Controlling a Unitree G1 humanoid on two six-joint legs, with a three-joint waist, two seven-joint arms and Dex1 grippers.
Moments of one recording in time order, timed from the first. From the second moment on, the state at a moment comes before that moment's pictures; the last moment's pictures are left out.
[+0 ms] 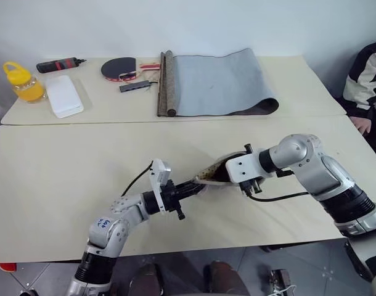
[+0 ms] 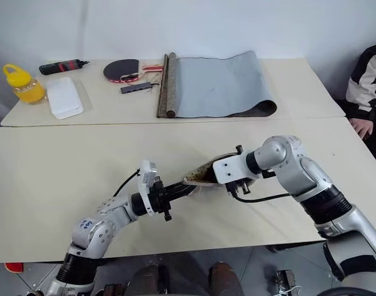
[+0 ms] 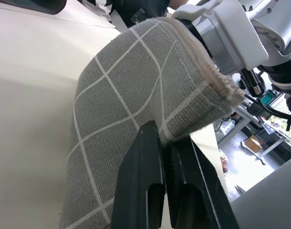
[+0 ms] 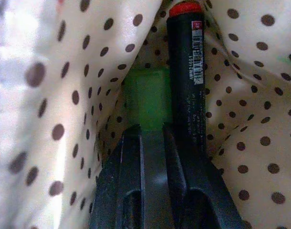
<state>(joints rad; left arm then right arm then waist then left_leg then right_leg) -0.21 0.27 -0.10 -0.22 -0.63 0.60 -0.69 -0.76 -0.78 0.46 0.01 -0.23 0.11 1.30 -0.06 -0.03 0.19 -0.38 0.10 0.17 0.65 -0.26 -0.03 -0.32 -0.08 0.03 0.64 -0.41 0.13</state>
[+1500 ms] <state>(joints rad) -0.23 0.32 0.03 -0.06 -0.72 0.61 -0.76 -0.81 -0.70 0.48 -0.01 -0.17 0.22 1.28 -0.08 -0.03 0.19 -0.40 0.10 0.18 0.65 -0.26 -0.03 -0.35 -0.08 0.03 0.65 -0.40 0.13</state>
